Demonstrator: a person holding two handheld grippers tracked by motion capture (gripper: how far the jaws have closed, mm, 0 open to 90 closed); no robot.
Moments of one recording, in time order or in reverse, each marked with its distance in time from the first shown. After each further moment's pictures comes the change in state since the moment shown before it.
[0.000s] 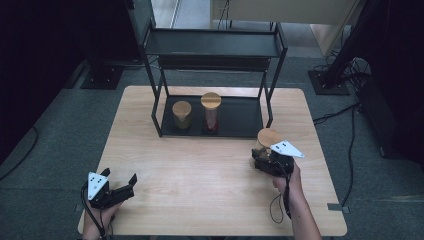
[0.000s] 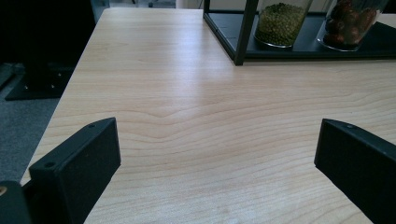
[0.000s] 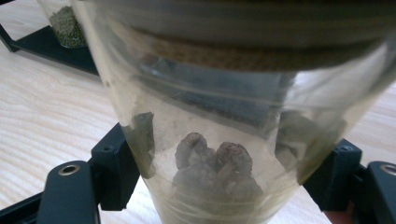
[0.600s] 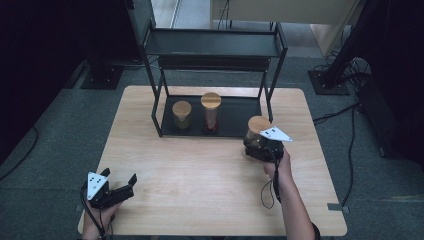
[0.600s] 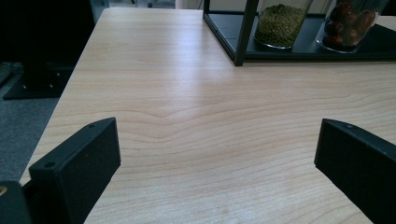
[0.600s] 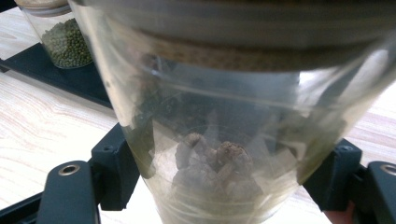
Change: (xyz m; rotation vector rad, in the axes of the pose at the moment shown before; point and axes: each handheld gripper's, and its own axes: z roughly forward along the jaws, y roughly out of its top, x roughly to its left) left arm 0.001 0.000 0.000 -0.001 -0.005 -0.006; right arm 0.007 0.029 0.035 0.008 0.002 -0.005
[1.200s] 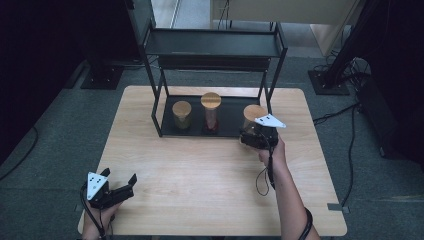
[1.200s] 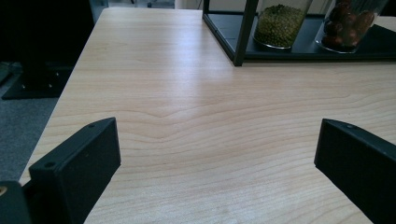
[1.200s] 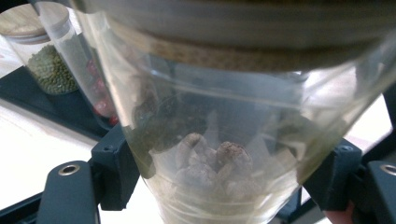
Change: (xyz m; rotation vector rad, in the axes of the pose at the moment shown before) left arm 0.000 0.000 0.000 -0.002 -0.003 -0.002; right arm -0.001 0.029 0.026 -0.002 -0.009 0.004
